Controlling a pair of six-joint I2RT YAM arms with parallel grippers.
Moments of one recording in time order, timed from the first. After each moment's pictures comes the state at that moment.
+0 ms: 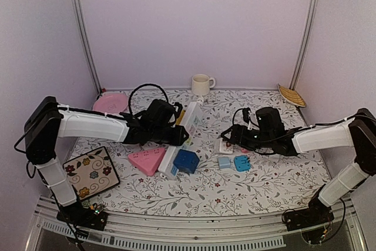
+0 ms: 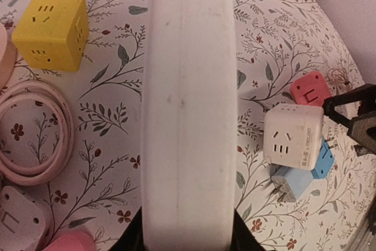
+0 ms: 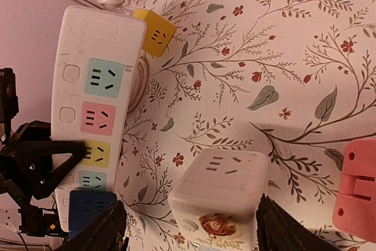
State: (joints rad) left arm -0.87 1.75 1.09 -0.05 -0.12 -0.53; right arm 0.65 1.51 0.67 0.28 -0.19 0.77
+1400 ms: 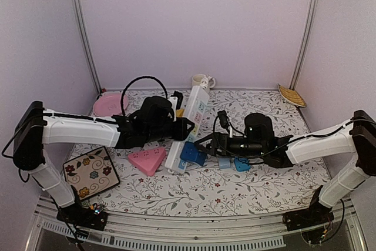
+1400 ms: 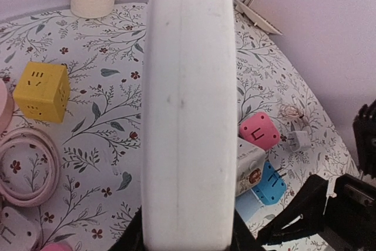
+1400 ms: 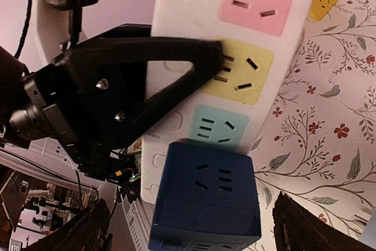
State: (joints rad) left arm -0.95 1.63 1.03 0.11 -0.19 -0.54; right arm 0.91 1.50 0.68 0.51 -0.33 0.81
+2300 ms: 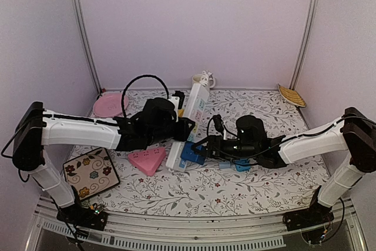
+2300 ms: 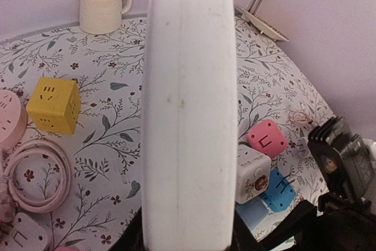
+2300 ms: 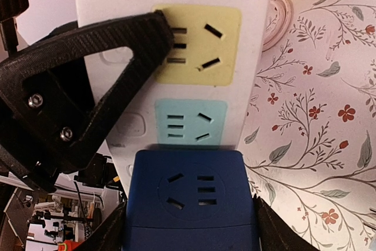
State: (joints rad) left arm -0.99 1.63 1.04 0.12 -0.30 -0.49; right arm 0.95 1.59 0.73 0.49 -0.29 0.91
